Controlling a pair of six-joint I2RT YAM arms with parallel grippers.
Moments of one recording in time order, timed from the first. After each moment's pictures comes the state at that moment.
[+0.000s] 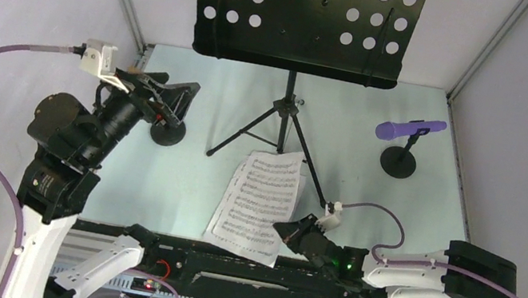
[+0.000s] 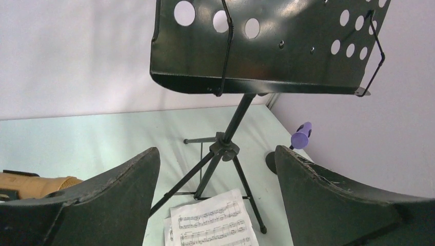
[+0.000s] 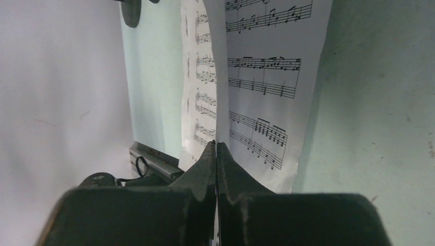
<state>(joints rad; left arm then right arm) -0.35 0.77 1.40 -0.49 0.08 -0.34 1.34 1.17 0.22 0.40 0.61 1.52</state>
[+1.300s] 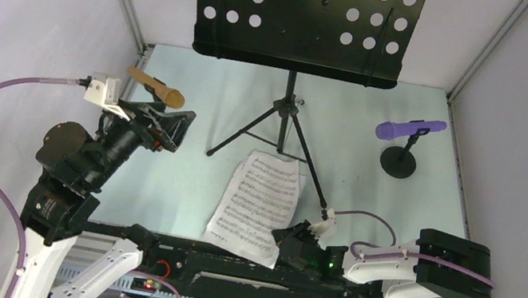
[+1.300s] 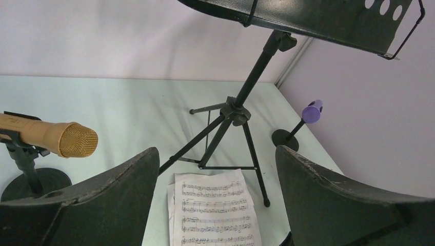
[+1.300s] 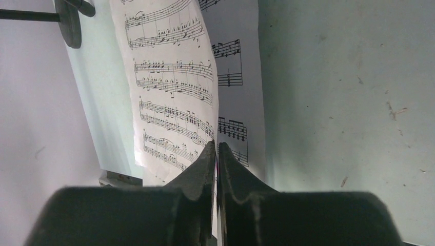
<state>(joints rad) -0.35 0.59 1.19 -0.54 0.06 -0.37 1.42 1.37 0.34 0.19 0.70 1.79</state>
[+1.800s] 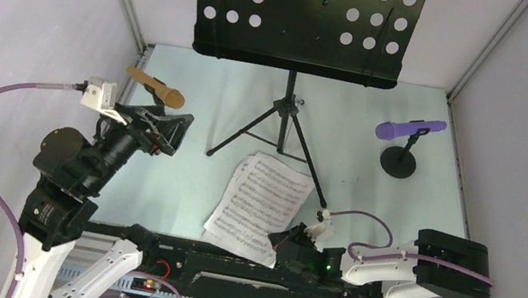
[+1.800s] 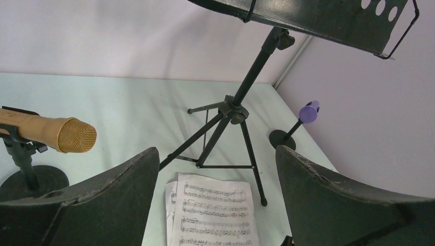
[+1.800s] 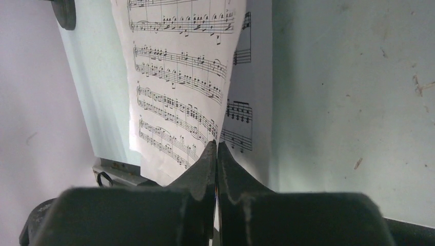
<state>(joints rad) -0.35 0.56 1.17 -0.55 0.06 -0.38 1.46 1.38 0.37 0.16 0.69 1.78</state>
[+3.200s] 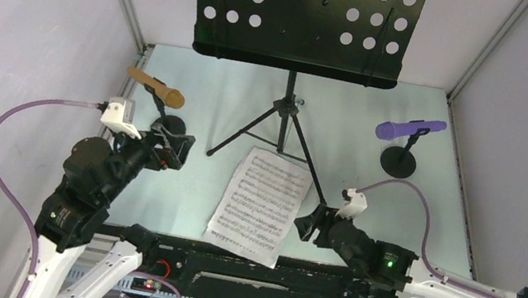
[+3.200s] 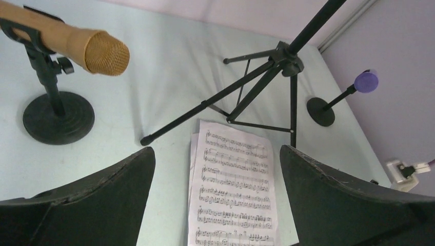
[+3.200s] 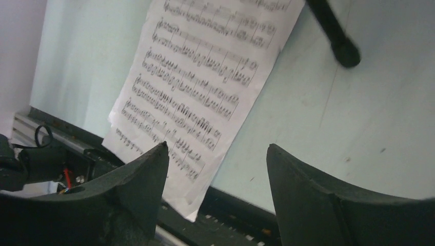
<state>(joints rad) -0.35 0.48 1.01 -0.67 -0.05 -0.41 1.27 0.69 0.37 -0.31 0.58 1.06</state>
